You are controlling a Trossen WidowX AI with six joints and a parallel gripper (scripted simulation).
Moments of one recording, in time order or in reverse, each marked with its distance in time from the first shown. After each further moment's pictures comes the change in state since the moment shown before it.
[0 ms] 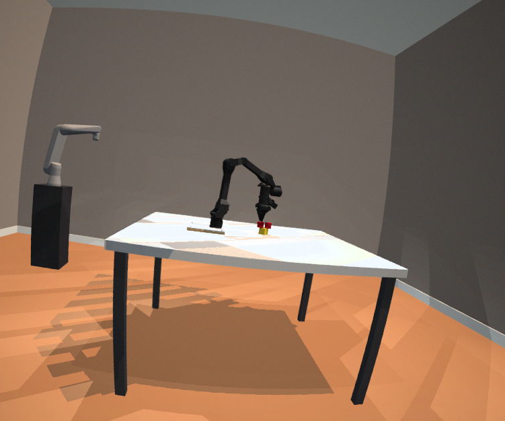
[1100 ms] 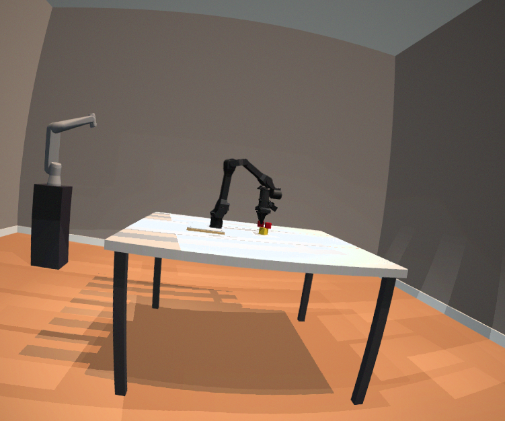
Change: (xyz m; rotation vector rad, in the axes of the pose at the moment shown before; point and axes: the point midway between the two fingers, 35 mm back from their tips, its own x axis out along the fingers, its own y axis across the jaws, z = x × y) arm 0.016 0.001 0.002 0.000 -0.009 0.002
